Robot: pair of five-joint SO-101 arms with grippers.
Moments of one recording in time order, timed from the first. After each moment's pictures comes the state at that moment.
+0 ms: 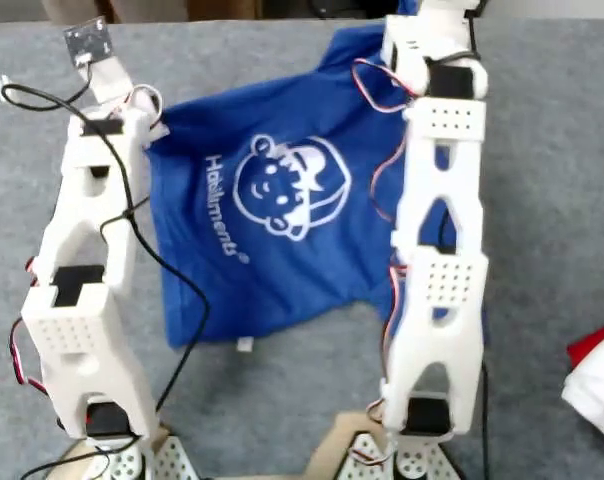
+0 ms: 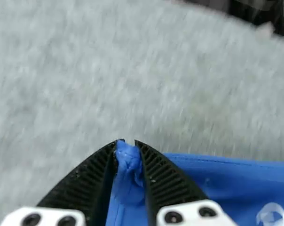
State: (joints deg) left arm -8.4 25.8 -12.8 39.7 6.4; right arm -0.4 51.2 -71.6 59.7 -11.2
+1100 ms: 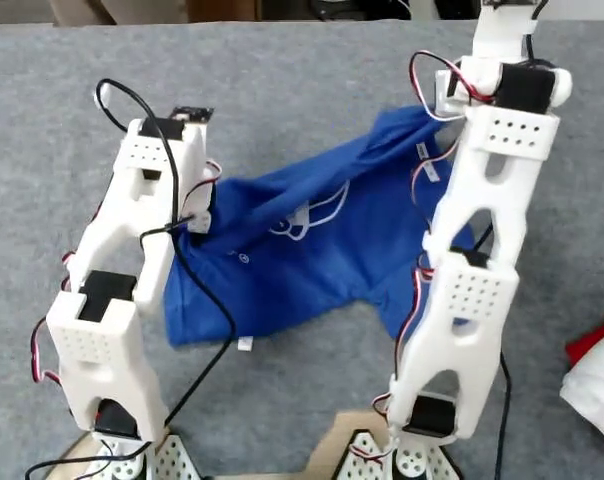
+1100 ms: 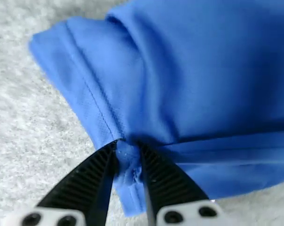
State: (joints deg) left arm 3.5 21.9 -7.6 87.6 -6.3; right arm 7.7 42.9 -79.1 101.5 0.6
